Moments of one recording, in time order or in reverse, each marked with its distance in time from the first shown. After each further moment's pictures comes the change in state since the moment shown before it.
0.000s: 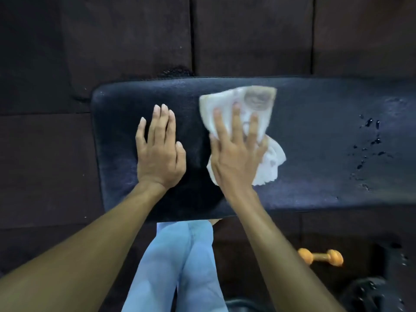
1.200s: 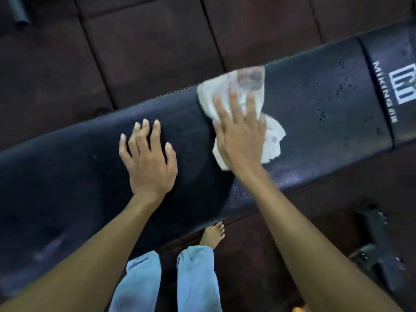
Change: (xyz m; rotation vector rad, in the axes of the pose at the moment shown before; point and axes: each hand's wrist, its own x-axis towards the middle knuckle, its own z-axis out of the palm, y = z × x) left_hand 0.053 0.200 0.041 -0.027 0.001 0.055; right_hand 0.054 0.238 -0.044 -0.088 -0.048 0.172
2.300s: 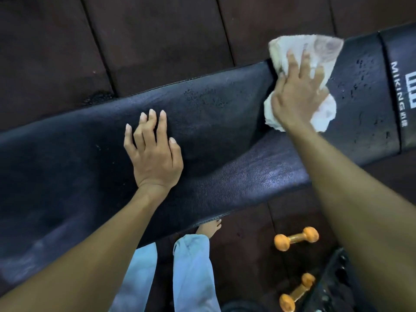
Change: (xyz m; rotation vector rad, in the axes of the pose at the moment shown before) left_hand 0.001 0.000 0.004 -0.025 0.044 -0.014; right_hand 0.084 0.069 -0.021 -0.010 -0.058 0.354
